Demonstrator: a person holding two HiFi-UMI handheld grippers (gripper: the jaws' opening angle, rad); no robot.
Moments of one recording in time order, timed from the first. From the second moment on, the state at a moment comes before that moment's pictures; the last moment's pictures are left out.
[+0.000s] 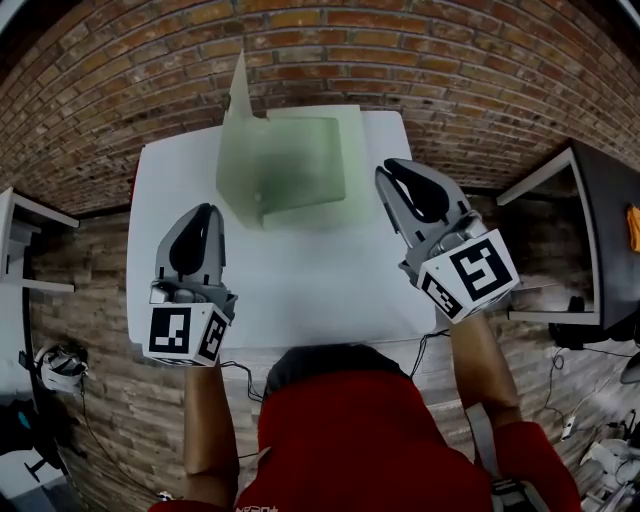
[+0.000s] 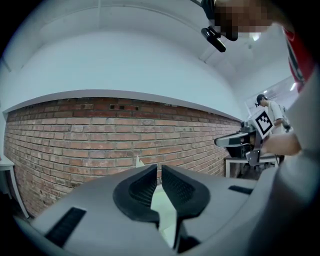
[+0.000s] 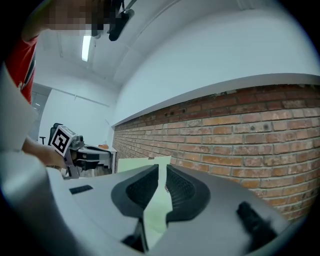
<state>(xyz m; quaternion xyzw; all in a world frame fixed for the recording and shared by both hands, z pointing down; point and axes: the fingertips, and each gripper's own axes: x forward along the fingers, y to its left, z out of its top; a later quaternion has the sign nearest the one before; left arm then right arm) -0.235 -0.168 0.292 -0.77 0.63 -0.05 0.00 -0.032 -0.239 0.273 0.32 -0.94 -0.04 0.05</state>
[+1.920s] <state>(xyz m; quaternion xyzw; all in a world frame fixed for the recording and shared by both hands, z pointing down) -0.241 -0.241 0.355 -0.78 0.62 -0.08 -0.05 -0.014 -0.310 0.522 0.32 -0.88 0.29 0.21</state>
